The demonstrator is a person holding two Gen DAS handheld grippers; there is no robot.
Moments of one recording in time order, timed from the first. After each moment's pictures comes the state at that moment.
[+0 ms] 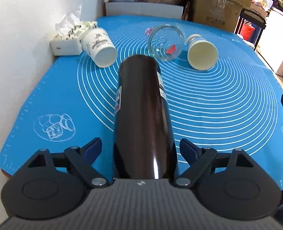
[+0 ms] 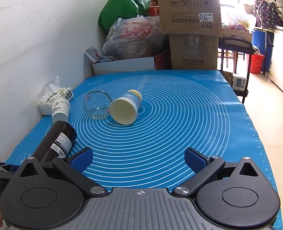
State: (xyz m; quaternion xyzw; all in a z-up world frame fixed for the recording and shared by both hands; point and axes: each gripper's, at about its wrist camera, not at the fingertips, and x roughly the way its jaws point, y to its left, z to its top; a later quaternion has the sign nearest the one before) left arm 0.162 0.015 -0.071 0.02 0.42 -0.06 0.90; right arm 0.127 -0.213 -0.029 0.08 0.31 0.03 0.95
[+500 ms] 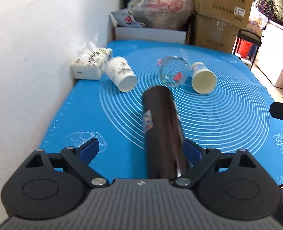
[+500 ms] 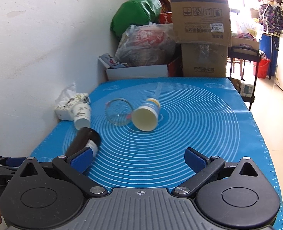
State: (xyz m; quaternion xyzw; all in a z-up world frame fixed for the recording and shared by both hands) left arm 0.133 0.054 -0.023 0.02 0.37 -0.05 0.93; right arm 0.107 -0.178 0.005 0.08 0.30 0.05 0.95
